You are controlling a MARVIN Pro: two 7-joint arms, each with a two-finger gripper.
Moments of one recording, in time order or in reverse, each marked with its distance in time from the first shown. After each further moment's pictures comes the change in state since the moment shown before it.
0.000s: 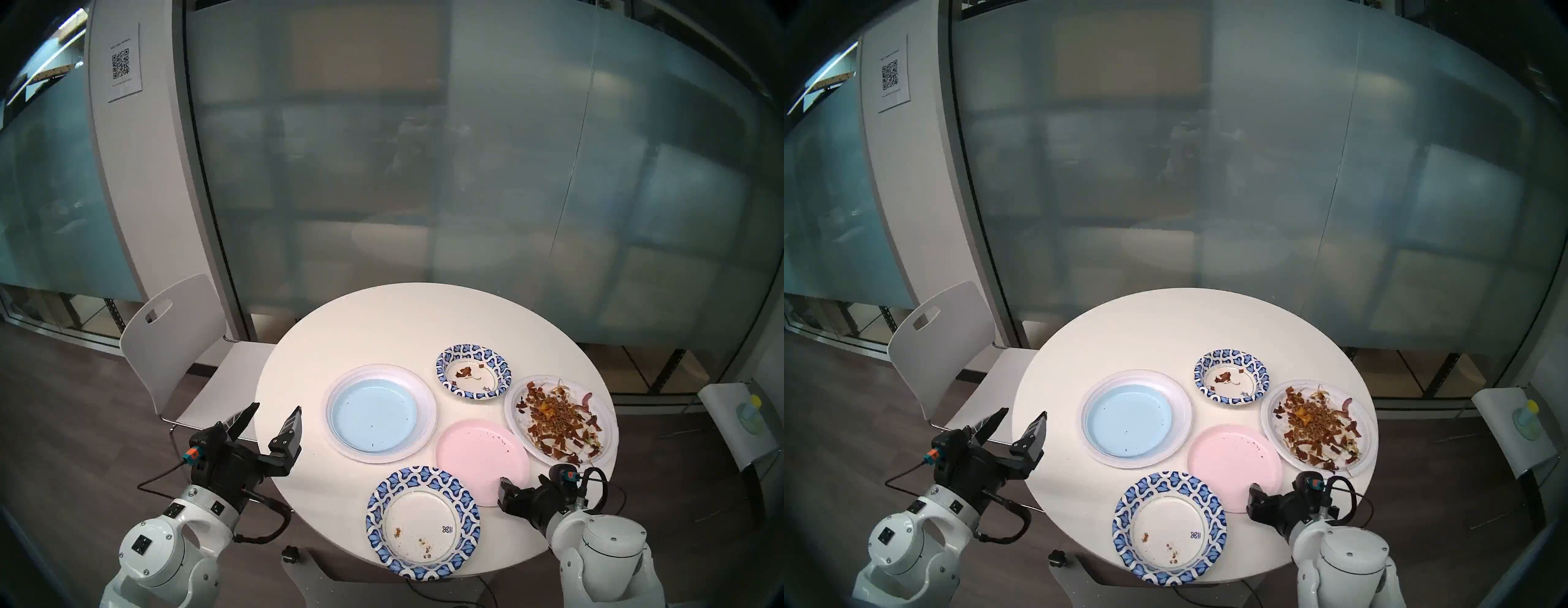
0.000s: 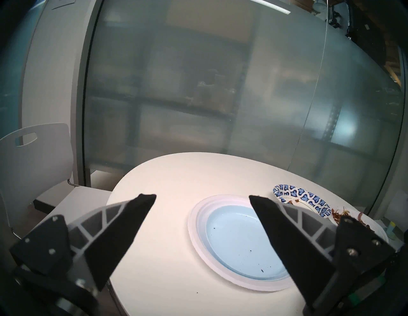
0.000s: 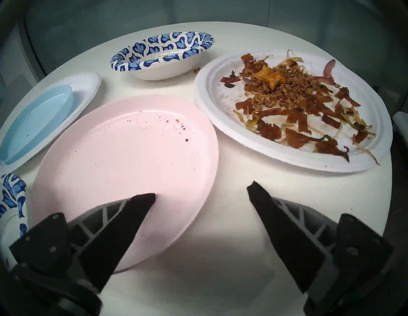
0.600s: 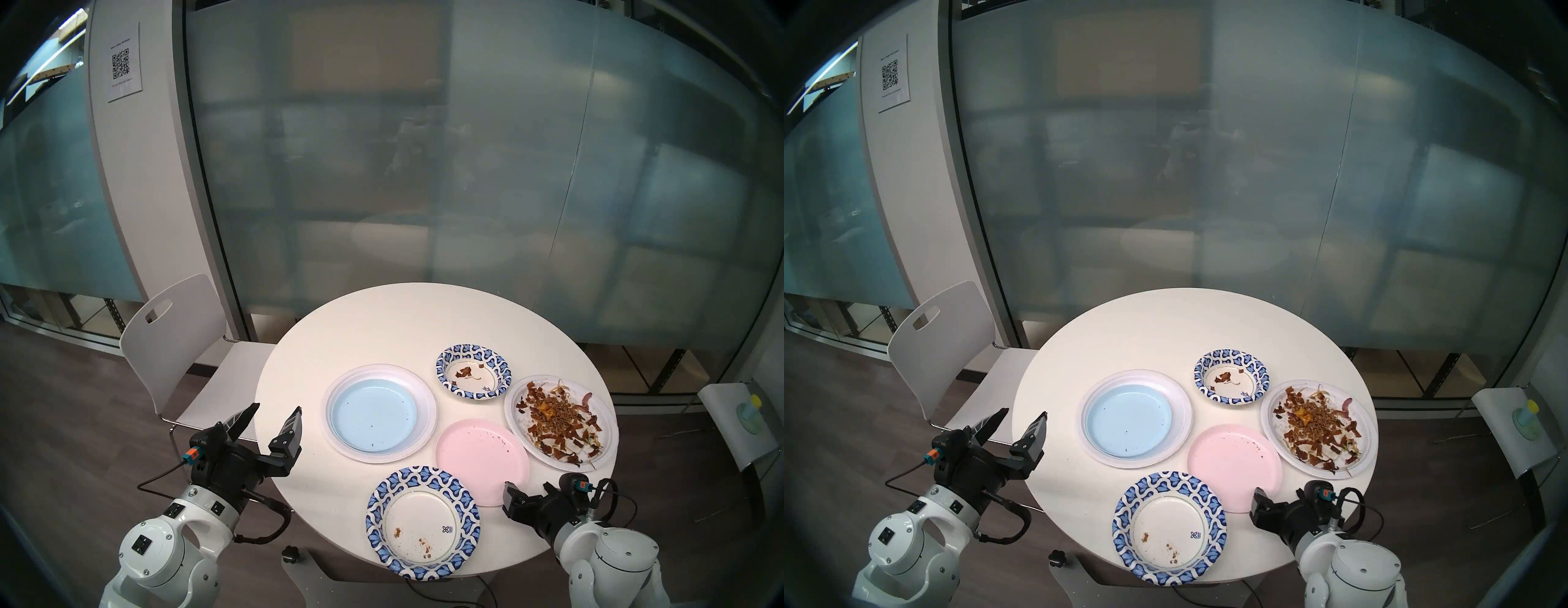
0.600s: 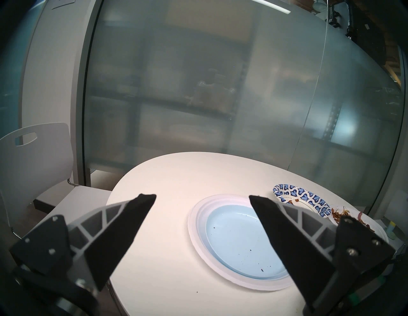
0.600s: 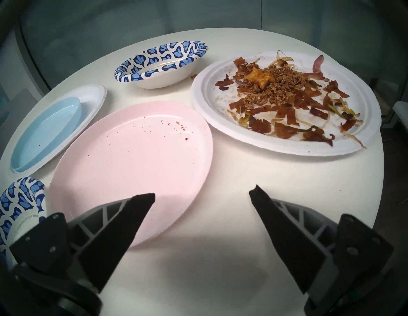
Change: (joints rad) left arm 0.001 0.007 0.003 0.000 -0.004 -0.001 0.006; right arm -0.075 -0.028 0.021 -0.042 0.044 -0.056 0.021
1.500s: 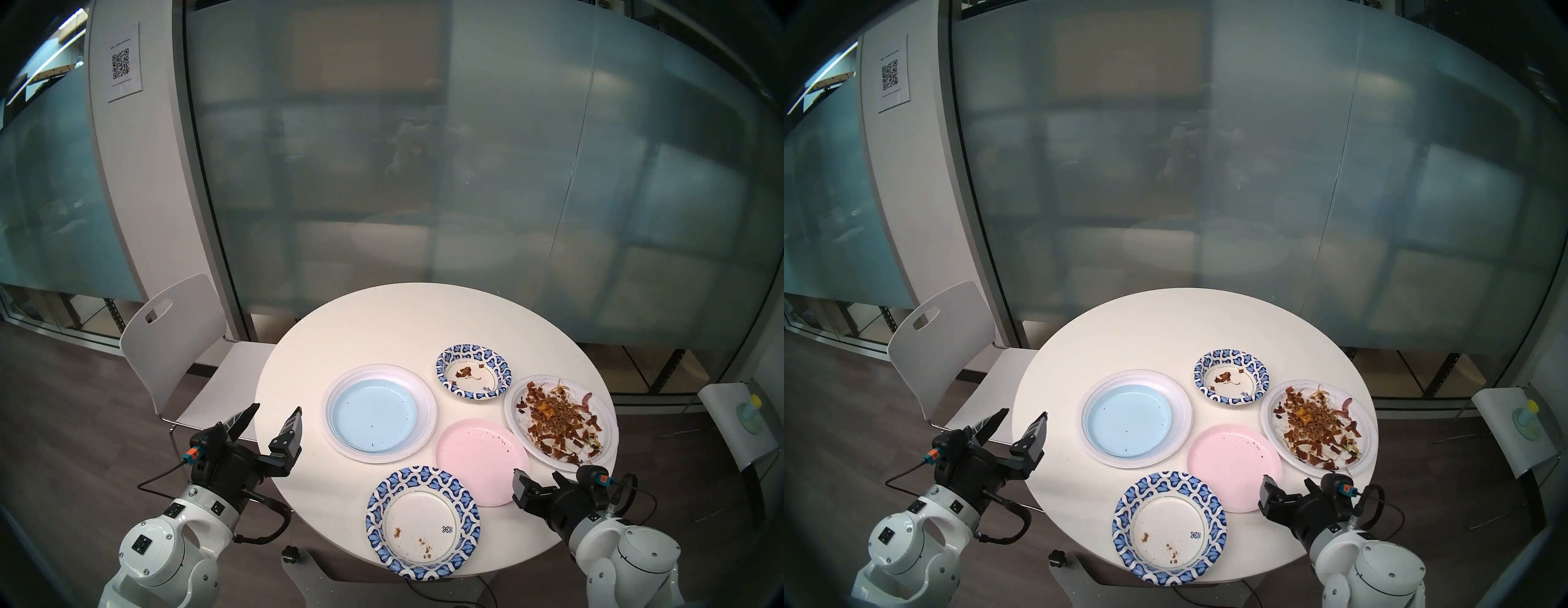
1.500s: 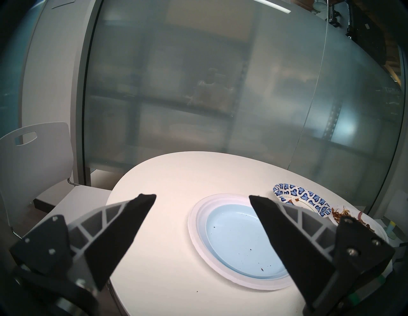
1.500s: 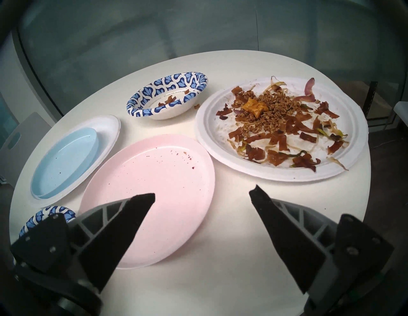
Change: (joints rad) left arm 0.001 0.012 0.004 0.000 -0.007 -0.001 0.011; right arm -0.054 -0.032 0.061 -0.094 0.093 -0.013 0.053
